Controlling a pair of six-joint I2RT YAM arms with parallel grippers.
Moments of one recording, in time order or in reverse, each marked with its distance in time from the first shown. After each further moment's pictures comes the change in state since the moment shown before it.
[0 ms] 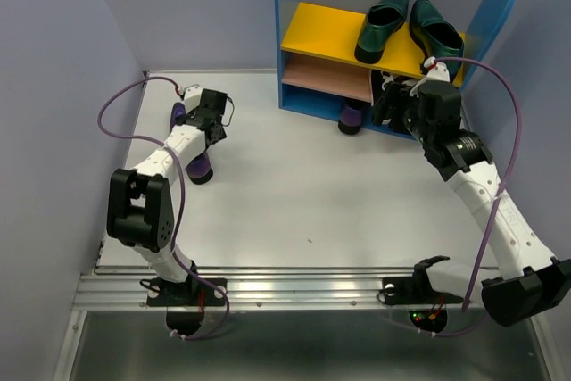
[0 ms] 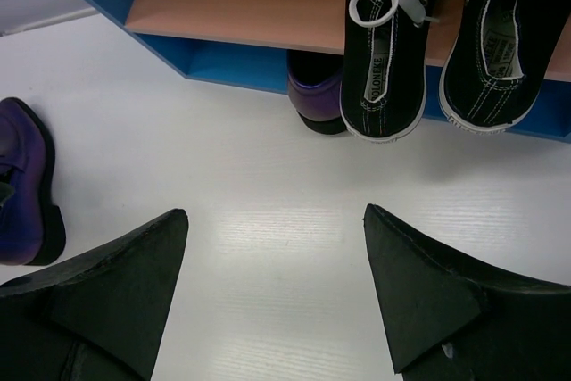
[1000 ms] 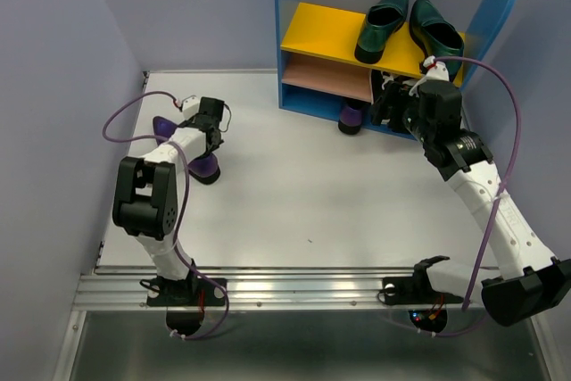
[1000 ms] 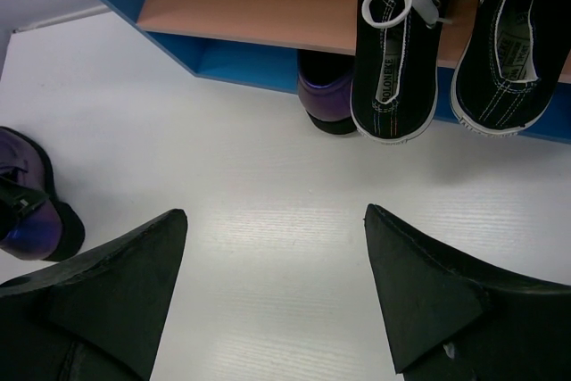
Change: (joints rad) left arm 0.045 0.096 -0.072 0.113 0.086 -0.099; right arm 0.000 0.004 0.004 0.004 -0.026 0.003
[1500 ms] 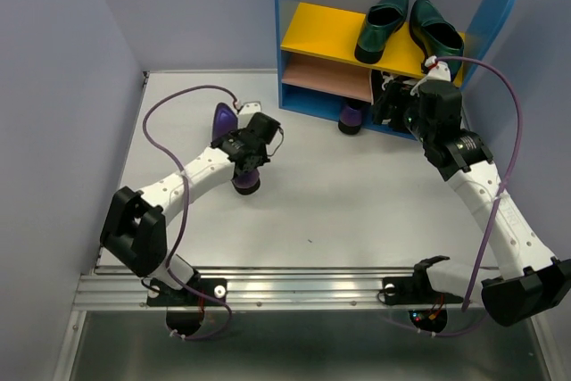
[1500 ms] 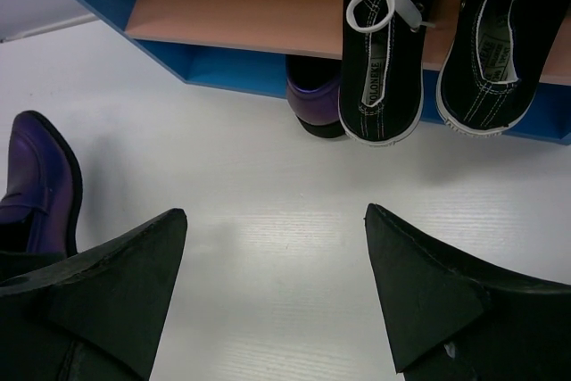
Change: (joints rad) left arm -0.415 -0.227 0.003 -0.170 -0.009 0.048; right arm 0.000 0.000 0.000 0.001 0.030 0.000
